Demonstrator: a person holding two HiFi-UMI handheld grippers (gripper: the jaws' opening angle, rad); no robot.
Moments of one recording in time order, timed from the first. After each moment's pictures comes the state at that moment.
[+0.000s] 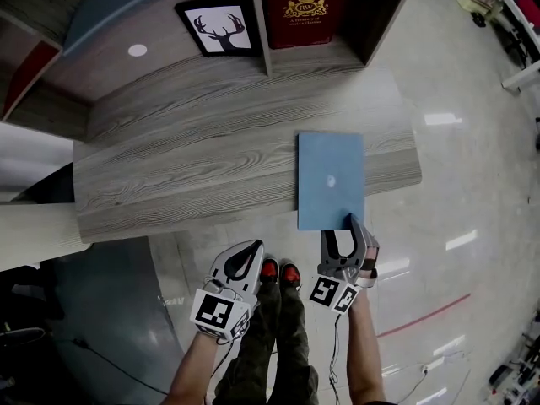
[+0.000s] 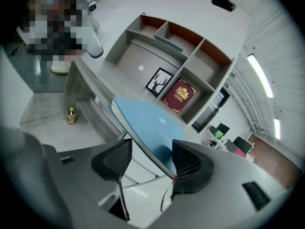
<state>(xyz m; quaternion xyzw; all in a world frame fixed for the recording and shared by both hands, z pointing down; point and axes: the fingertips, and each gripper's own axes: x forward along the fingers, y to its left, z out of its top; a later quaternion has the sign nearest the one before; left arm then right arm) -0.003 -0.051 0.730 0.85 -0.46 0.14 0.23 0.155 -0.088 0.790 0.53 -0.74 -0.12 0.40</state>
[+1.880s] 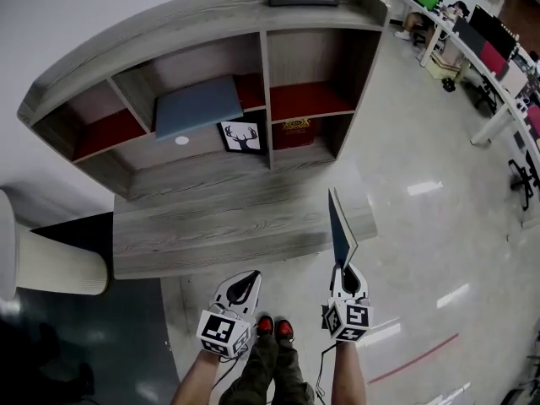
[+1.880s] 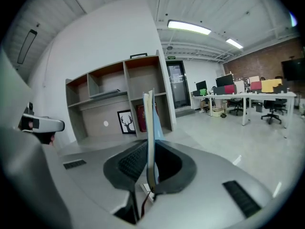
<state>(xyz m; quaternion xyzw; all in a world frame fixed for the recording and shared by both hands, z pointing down) -0.012 -0.058 0.562 0.86 -0.47 0.09 0.17 0.198 -0.085 0.620 0.64 -0.75 0.17 0.08</state>
